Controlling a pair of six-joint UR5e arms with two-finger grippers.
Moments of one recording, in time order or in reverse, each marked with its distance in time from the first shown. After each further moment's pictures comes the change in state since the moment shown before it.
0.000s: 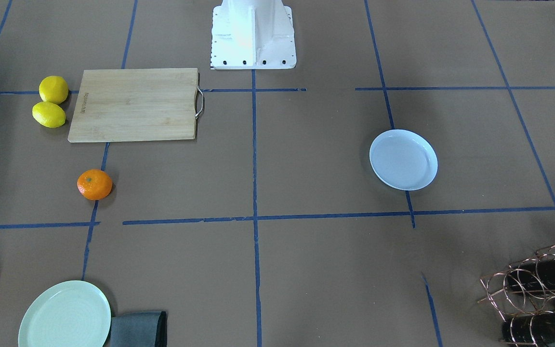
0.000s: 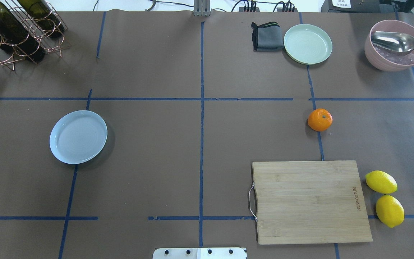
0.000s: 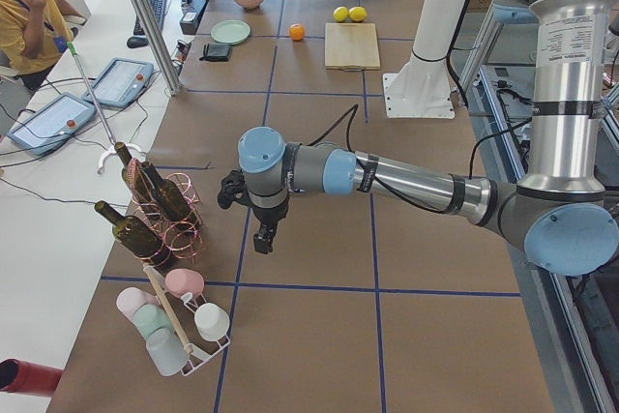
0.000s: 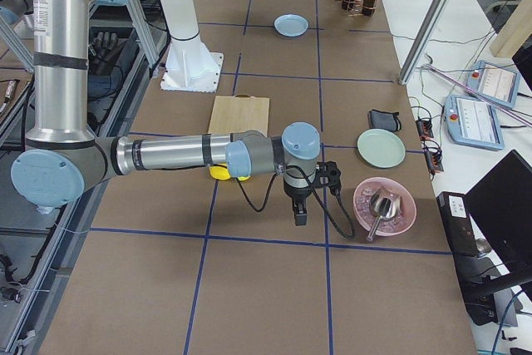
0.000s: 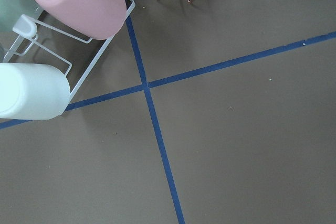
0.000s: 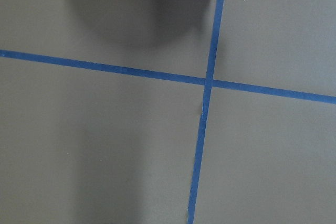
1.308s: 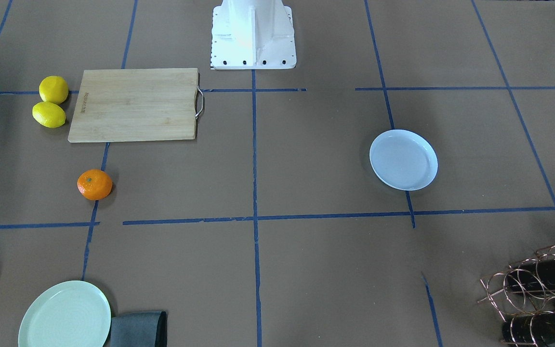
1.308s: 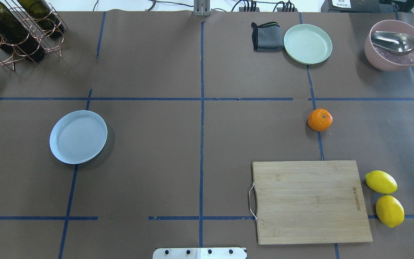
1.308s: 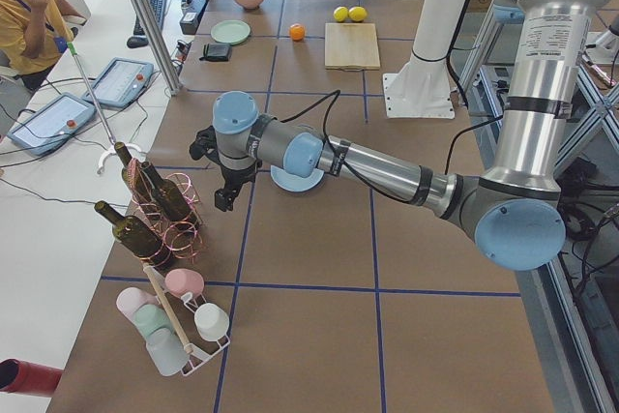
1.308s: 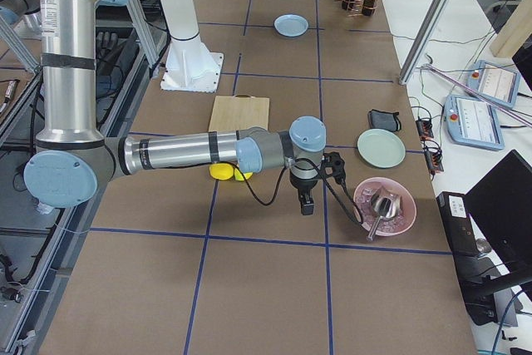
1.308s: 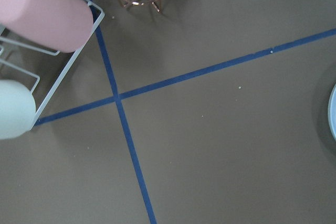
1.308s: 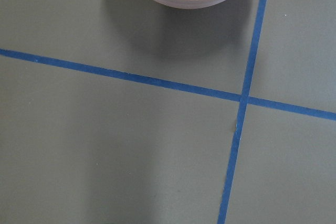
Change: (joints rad) left arm 0.069 -0.154 0.083 -0.246 -0.065 -0.050; right arm -0.060 0.043 -0.003 0.004 0.017 0.018
